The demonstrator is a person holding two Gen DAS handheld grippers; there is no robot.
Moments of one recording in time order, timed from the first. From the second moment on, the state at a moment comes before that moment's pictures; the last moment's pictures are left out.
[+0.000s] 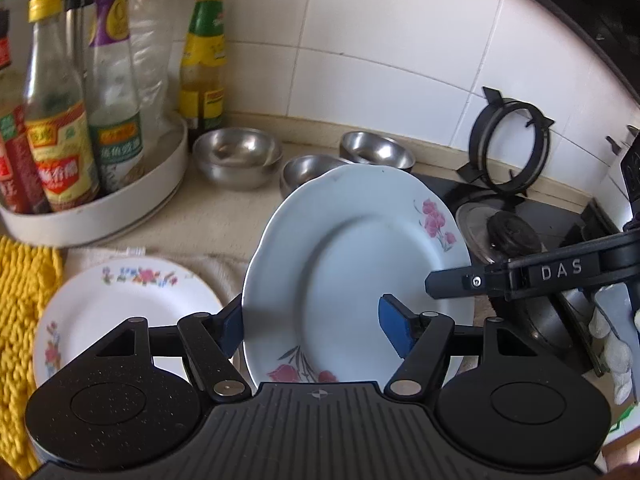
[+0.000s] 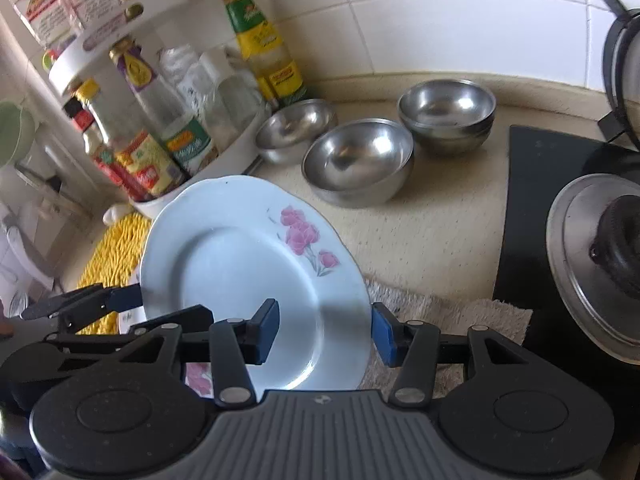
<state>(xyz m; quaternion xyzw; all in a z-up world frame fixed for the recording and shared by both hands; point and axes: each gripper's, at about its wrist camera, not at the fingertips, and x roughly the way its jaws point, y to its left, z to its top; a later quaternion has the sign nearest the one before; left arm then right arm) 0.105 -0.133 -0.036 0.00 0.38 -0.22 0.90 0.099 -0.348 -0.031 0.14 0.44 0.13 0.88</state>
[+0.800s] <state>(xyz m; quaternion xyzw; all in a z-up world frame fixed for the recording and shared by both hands) 0.127 -0.044 -0.001 0.01 0.34 -0.17 0.92 0.136 -0.252 0.004 0.13 0.41 0.17 0.88</state>
